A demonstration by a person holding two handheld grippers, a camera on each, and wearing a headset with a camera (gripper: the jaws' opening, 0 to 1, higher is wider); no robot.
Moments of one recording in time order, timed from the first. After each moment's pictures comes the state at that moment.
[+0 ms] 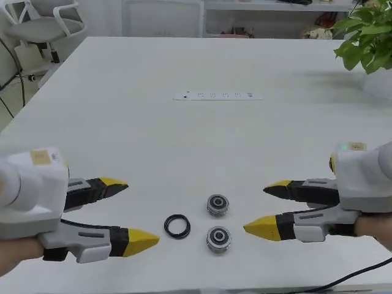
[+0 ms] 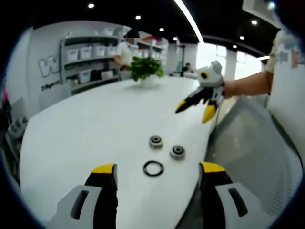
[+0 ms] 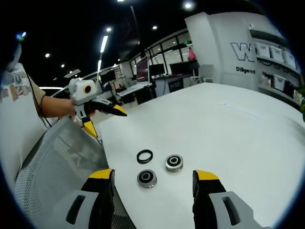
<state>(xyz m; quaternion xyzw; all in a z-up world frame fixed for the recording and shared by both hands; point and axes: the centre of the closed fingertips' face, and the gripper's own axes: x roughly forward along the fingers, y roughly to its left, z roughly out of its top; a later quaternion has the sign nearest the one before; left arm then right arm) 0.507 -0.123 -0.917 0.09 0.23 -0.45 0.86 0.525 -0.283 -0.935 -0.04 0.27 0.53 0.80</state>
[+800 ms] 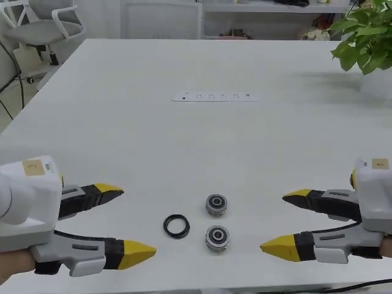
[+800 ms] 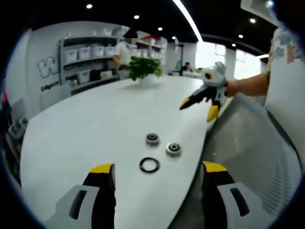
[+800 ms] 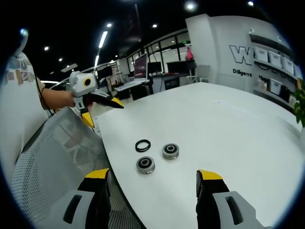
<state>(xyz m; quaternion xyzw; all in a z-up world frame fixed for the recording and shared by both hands) 0.493 -0.122 -0.918 0.10 0.24 -0.45 0.86 0.508 -0.307 -0.941 -0.07 0.27 0.51 0.81</state>
